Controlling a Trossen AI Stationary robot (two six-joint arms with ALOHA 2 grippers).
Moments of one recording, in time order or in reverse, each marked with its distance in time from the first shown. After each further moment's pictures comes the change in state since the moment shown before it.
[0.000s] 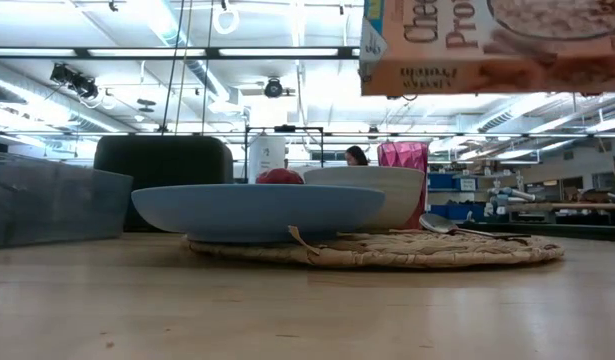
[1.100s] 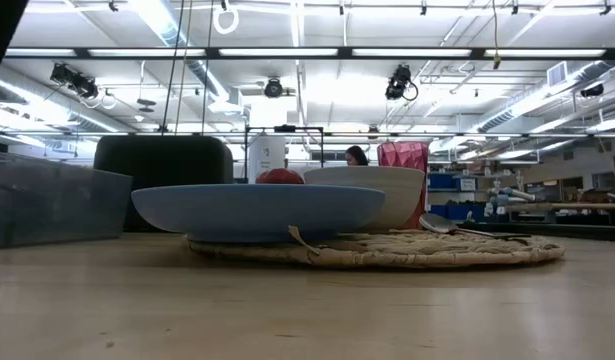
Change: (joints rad) left arm 0.175 0.223 -0.001 0.011 0.365 -0.017; right arm 0.000 0.393 -0.113 1.650 -0.288 -0.366
